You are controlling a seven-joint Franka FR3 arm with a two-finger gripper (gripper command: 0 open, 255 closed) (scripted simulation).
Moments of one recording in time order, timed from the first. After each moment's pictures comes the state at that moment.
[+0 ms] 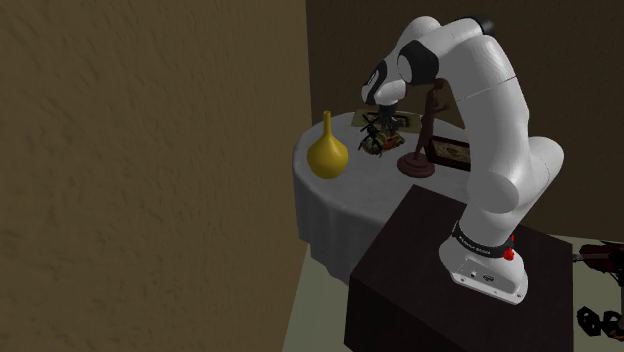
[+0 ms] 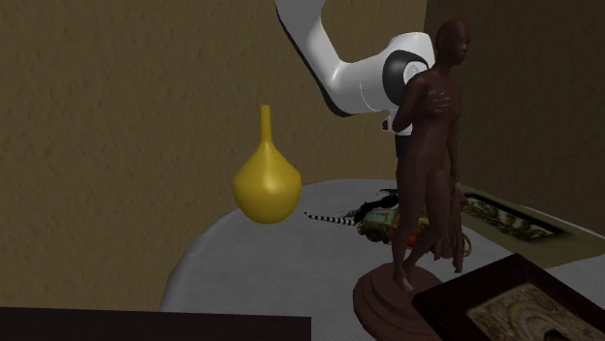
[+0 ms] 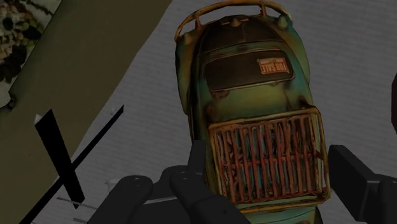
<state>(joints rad) -0.29 0.69 -0.51 -1.74 0.22 2.40 -1.83</state>
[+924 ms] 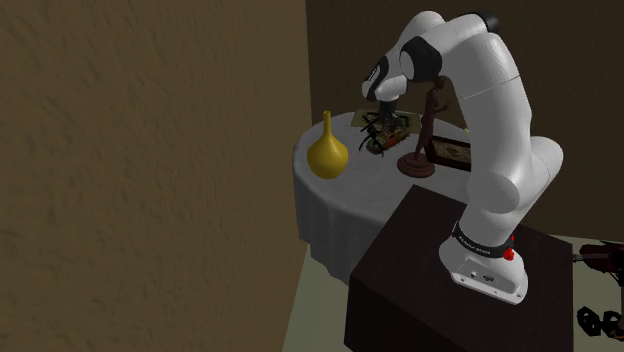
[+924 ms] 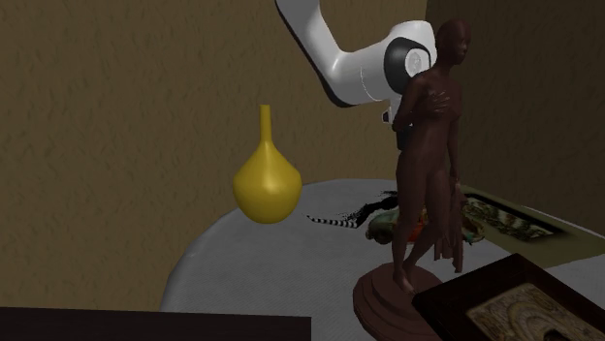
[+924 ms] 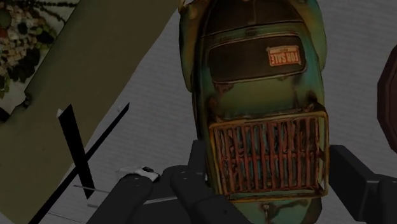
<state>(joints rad) -0.28 0.66 -0.53 -1.74 0.21 2.37 -1.83</state>
